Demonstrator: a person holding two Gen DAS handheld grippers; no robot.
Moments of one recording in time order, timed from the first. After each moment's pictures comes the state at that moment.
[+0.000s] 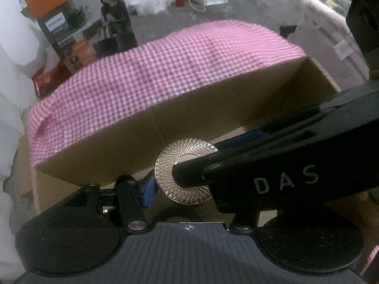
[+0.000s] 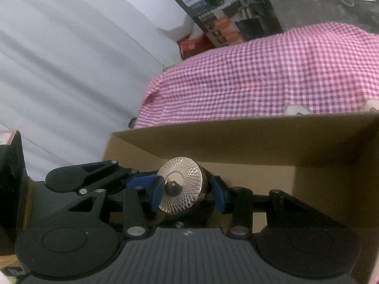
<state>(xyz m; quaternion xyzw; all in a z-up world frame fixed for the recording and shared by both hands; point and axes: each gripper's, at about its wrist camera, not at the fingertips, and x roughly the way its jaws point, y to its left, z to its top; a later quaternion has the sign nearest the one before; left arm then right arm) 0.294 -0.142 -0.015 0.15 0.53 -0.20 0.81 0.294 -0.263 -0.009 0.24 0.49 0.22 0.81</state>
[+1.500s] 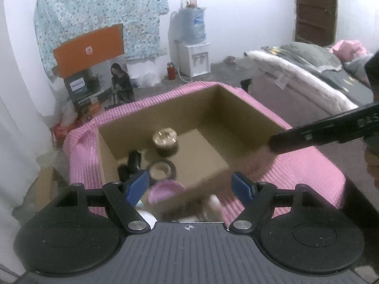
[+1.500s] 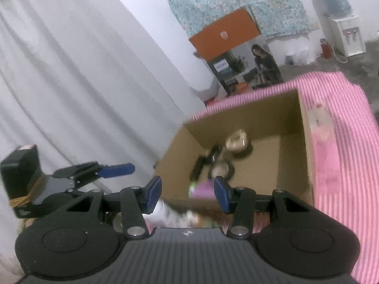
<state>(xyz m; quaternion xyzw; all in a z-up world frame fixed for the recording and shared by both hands) 0.048 -0.076 0.068 0.14 0.33 -0.25 0.90 0.025 -0.281 0.063 0.25 0.31 0.22 0.89</state>
